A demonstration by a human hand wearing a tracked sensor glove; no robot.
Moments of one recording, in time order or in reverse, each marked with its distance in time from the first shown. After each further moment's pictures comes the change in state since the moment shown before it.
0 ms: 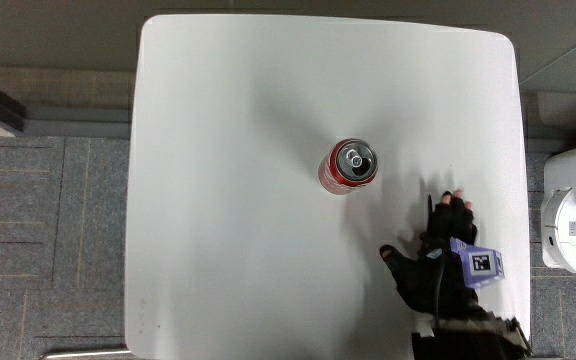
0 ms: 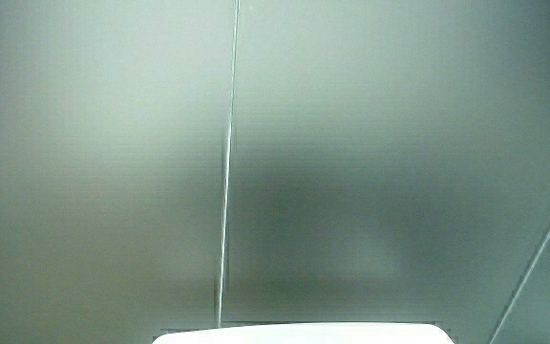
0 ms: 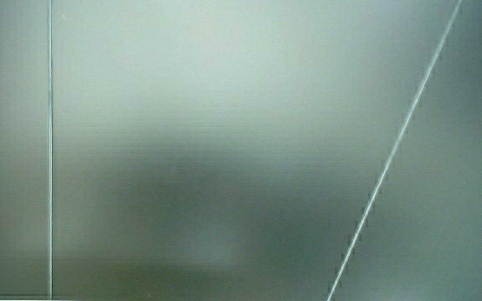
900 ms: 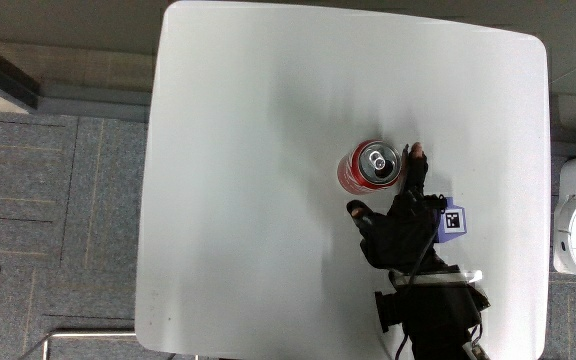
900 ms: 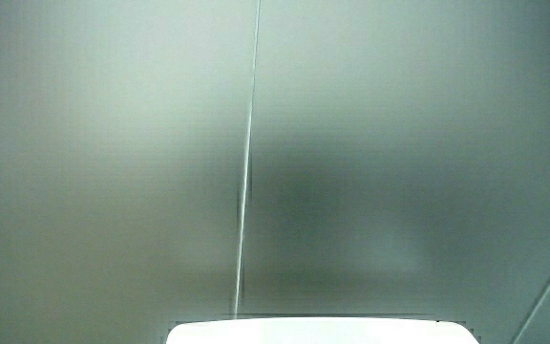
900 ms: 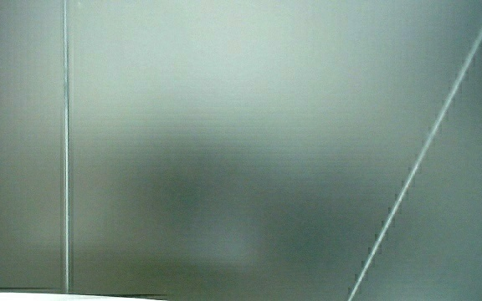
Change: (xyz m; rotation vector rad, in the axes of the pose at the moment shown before) arm -0.027 0.040 -0.024 0.097 0.489 0.305
